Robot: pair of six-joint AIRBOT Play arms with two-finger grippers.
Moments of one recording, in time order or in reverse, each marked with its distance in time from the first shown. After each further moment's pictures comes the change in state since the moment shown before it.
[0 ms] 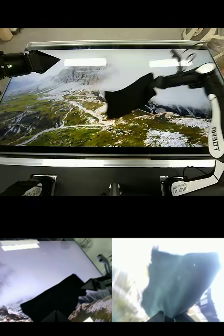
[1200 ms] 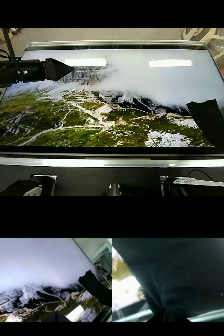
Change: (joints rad) left arm -0.110 -0.014 -0.029 -0.004 -0.012 -0.015; right arm -0.924 0.033 -0.117 -0.672 0.321 0.096
